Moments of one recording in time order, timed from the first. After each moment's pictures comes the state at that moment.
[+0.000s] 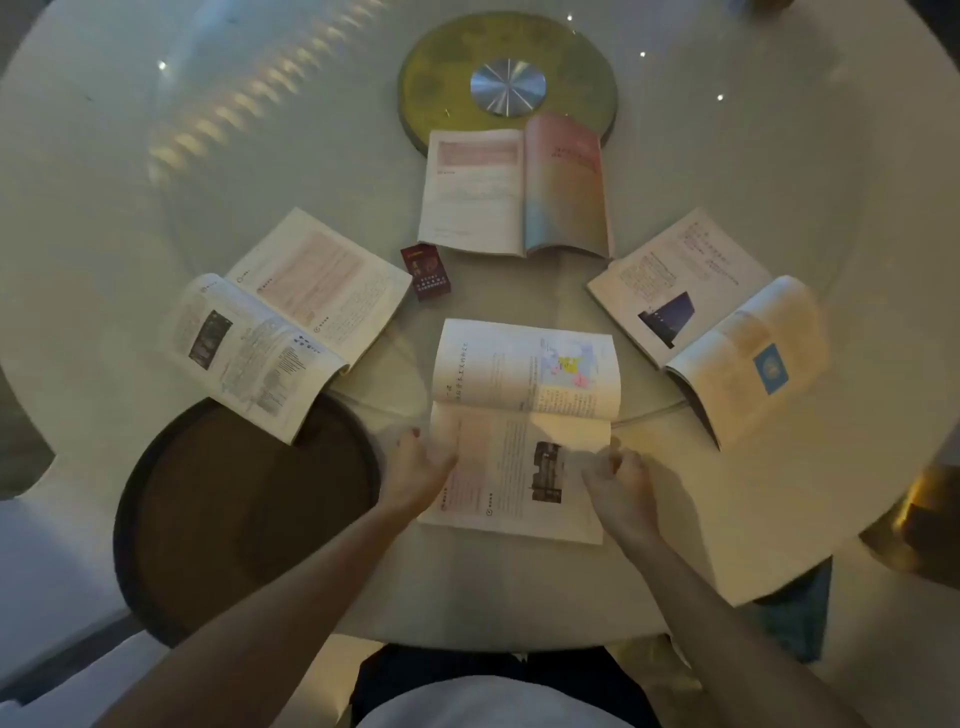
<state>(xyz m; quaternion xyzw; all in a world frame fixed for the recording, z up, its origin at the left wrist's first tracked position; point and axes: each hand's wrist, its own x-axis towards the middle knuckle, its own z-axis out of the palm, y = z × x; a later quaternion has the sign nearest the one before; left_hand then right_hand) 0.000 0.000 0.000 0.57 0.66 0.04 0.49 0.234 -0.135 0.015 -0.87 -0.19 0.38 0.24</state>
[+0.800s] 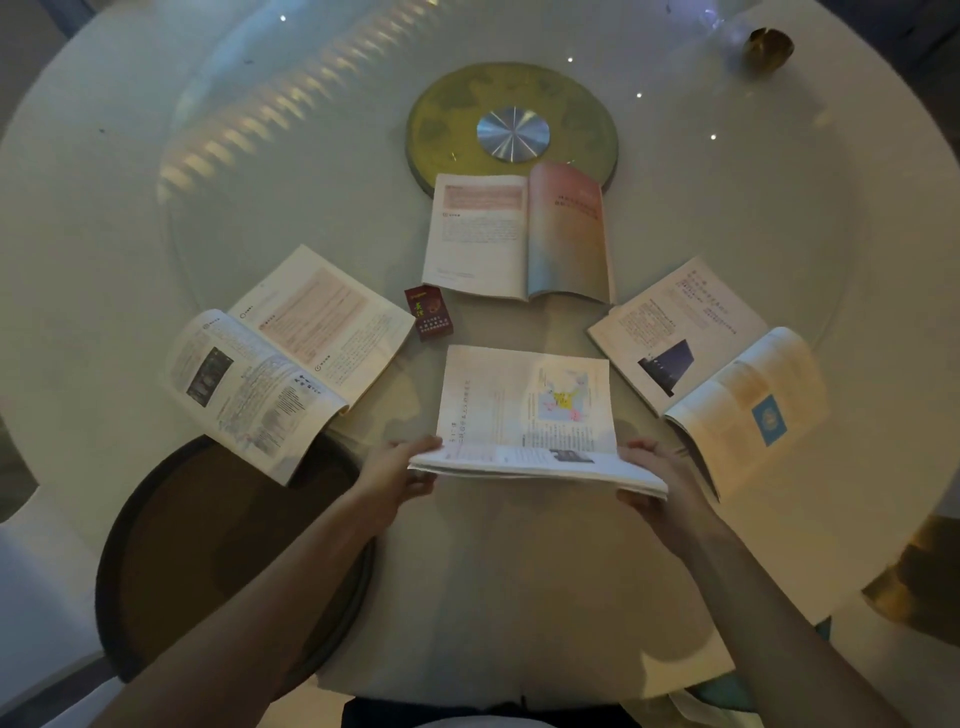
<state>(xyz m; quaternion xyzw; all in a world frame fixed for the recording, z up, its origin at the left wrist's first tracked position) 0.001 0.061 0.053 0.31 0.59 0.12 0.74 0.309 -0.086 0.052 -0.68 0.00 0.56 0.48</state>
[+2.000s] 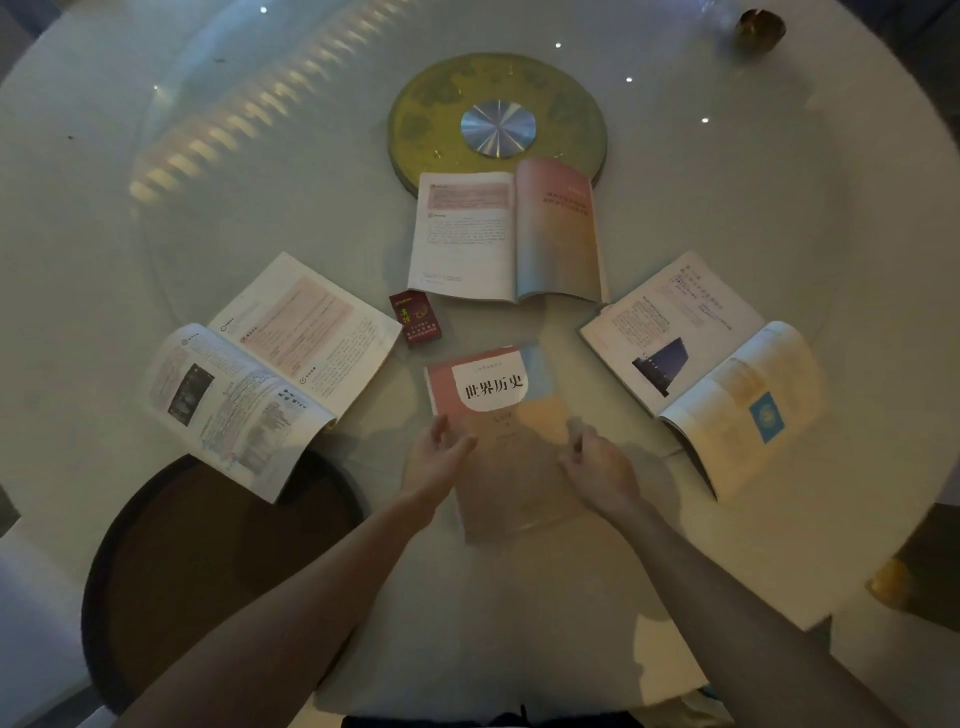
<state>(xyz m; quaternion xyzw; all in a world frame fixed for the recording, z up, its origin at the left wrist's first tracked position) 0.066 0.061 0.024 0.43 0.61 0.16 0.65 0.281 -0.037 -0.004 -0.84 -0.43 0.31 0.08</state>
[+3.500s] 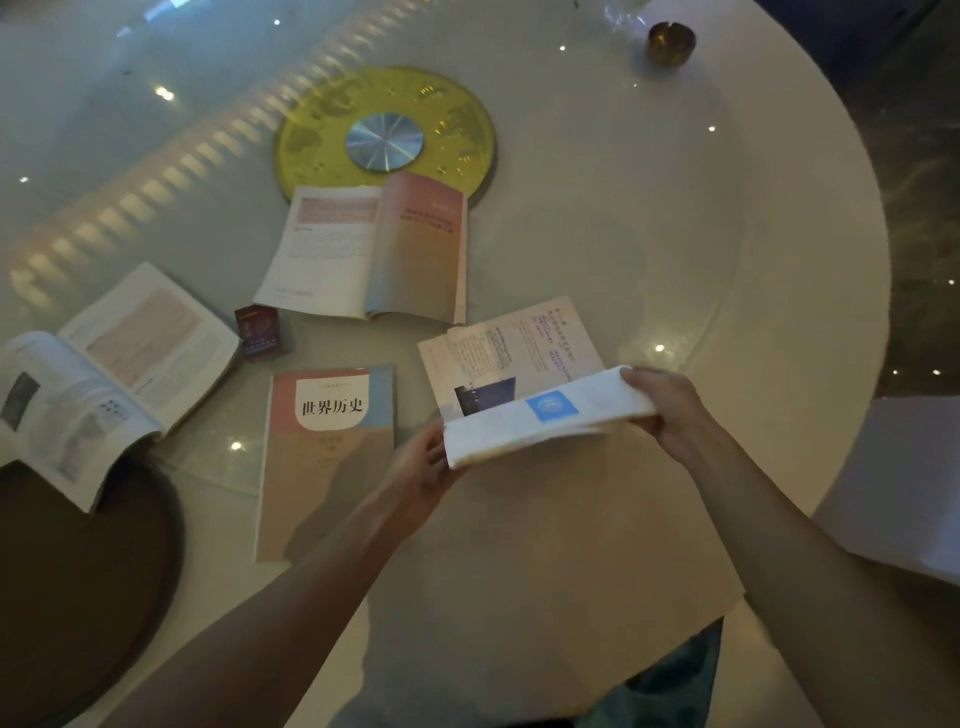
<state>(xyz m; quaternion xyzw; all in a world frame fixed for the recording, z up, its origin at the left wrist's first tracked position) 0.302 -0.003 0.039 0.09 0.55 0.24 0.79 0.620 -0.049 0.044 -0.71 -0.06 0.52 0.46</state>
